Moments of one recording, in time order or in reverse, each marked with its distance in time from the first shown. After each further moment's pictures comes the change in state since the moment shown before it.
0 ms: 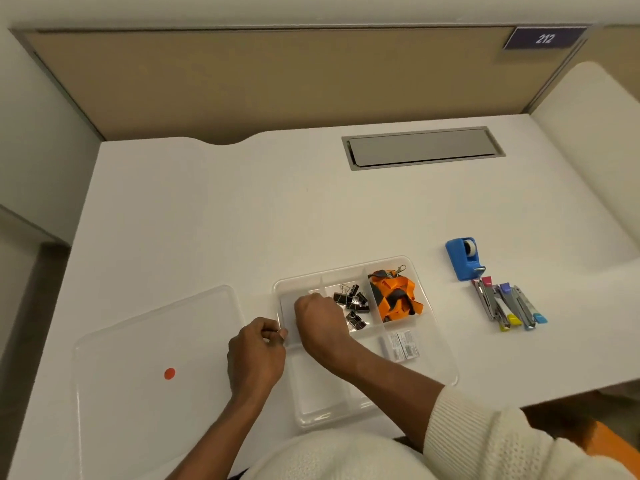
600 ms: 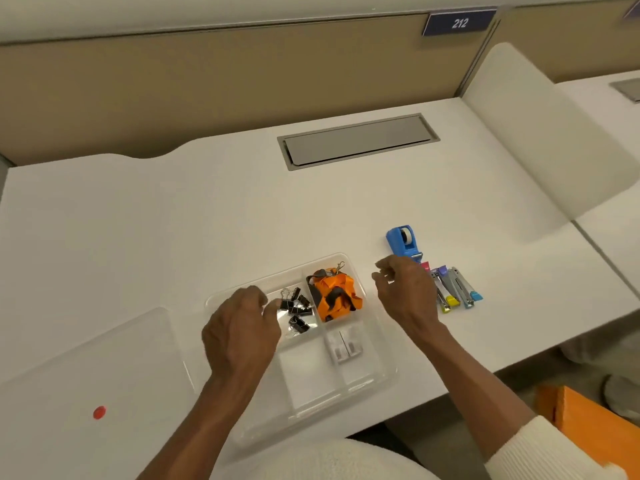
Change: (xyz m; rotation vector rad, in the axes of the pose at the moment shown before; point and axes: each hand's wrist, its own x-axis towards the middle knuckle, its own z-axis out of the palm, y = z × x) left_hand -0.024 0.103 0.033 0.397 0.121 0.472; right_hand -0.059 0.234 -0.040 0.310 0.548 0.434
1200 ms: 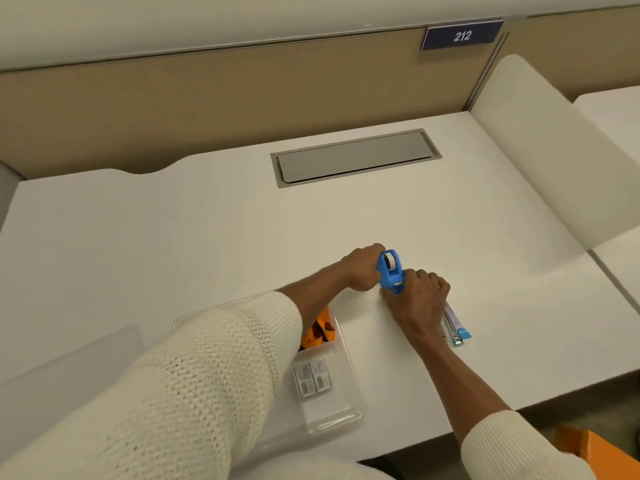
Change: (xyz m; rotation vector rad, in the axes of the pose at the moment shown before) left_hand 0.130 0.222 0.133 -0.113 -0.874 0.364; right_hand 0.076 0.103 0.025 -0.288 0.026 0.029
